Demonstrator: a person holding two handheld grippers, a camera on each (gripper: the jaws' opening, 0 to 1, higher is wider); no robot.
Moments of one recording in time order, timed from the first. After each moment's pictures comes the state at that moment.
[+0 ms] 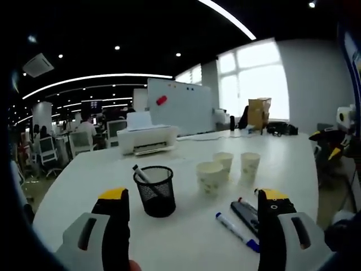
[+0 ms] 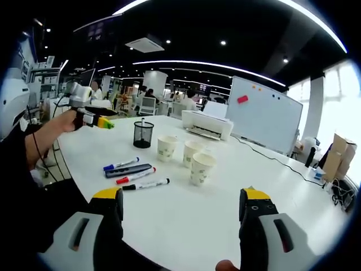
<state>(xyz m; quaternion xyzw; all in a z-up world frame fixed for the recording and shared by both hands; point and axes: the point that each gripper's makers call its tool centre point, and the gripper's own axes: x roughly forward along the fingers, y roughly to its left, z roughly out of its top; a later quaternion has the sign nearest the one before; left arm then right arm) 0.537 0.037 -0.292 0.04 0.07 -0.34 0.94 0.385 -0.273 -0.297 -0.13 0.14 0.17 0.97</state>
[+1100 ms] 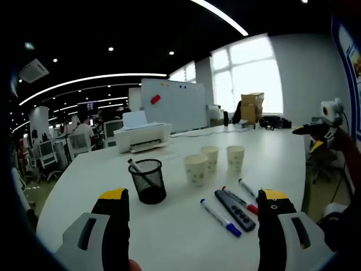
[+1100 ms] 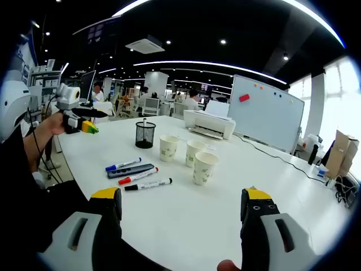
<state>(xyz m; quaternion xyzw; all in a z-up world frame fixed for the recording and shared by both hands) 0.487 0.038 -0.298 0.06 0.08 -0.35 0.93 0.387 -0.270 -0.302 -0.11 0.14 0.18 0.97</state>
